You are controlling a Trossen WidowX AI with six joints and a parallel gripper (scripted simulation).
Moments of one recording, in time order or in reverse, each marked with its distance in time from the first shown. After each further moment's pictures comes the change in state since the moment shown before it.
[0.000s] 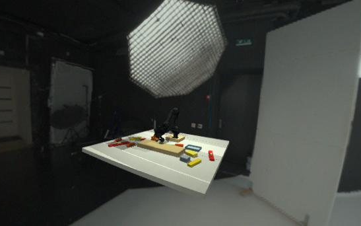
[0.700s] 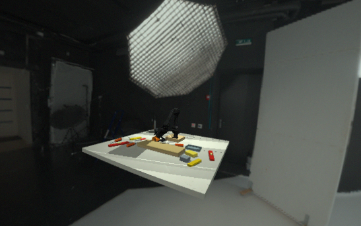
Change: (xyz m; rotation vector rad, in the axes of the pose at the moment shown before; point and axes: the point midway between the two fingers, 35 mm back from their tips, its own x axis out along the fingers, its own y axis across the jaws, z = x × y) arm -0.006 0.004 -0.003 -0.013 0.009 0.009
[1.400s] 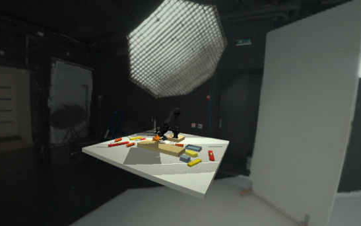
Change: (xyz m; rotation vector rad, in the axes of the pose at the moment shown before) arm -0.031 -0.002 -0.001 -0.010 0.011 0.007
